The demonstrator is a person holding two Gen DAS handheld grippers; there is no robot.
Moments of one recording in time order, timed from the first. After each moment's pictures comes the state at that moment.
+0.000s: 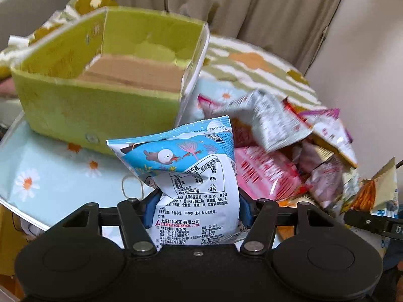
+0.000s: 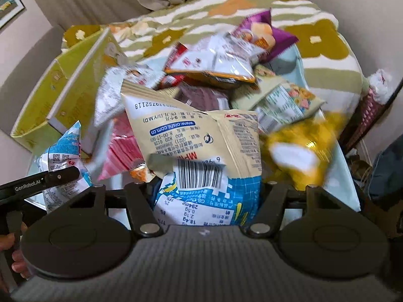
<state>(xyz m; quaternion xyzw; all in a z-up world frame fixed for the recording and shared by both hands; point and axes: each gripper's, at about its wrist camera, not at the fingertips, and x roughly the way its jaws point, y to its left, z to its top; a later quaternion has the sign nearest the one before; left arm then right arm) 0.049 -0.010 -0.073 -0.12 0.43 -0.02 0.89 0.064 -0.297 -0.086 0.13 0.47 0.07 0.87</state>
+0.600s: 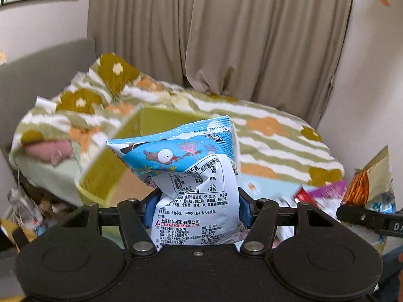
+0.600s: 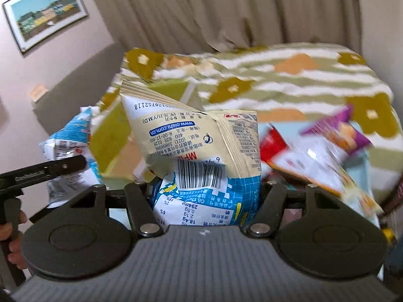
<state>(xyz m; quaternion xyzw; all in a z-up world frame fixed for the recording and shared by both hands) 0.075 0.060 0.036 -0.08 0.32 0.03 0.95 0.108 -0.214 0.015 0.10 0.36 0.19 0.91</state>
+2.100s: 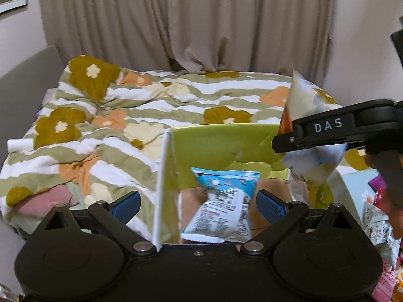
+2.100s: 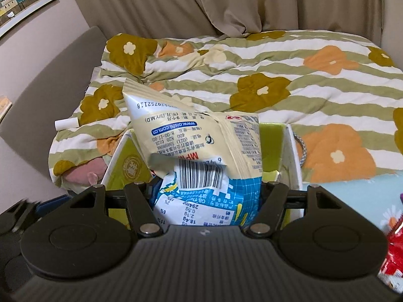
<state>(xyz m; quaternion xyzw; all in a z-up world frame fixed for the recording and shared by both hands) 0.267 0.199 -0.006 0.02 0.38 -0.03 0.92 0.350 0.025 -0.002 0.10 0.42 0.13 0.89</state>
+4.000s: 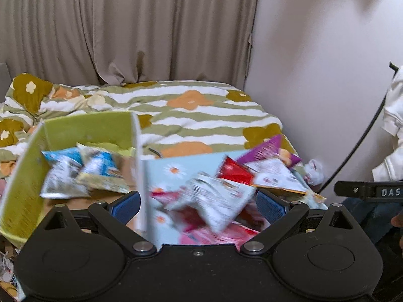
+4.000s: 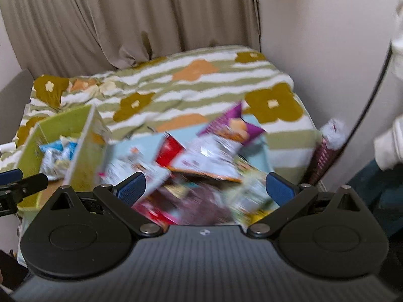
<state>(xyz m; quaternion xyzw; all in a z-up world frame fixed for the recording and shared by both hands) 0.094 -0.028 0.016 0.01 0.35 -0.17 0.92 0.066 -0.285 0.008 0.11 0.37 -0.06 0.92</state>
